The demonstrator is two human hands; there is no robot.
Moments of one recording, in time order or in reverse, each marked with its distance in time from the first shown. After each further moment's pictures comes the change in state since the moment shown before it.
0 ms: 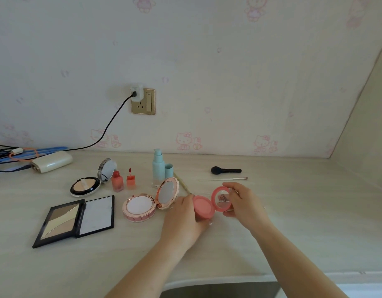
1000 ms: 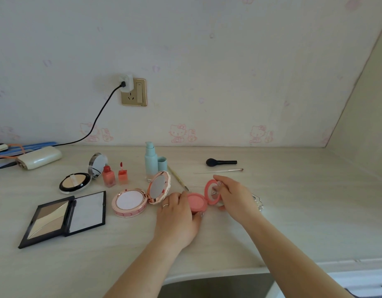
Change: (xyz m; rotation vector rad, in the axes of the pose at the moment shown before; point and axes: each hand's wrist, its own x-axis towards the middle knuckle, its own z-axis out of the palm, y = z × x) left_hand -0.004 -0.001 0.009 0.311 0.036 0.019; right_hand 0.012 0.013 0.009 -0.172 0.026 -0.108
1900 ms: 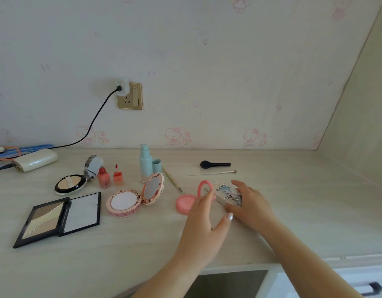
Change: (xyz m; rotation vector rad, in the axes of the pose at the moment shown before) left_hand -0.037 0.059 -0.001 -0.788 -0.006 0.141; right_hand -0.004 0.042 -0.040 -0.451 -0.010 -0.013
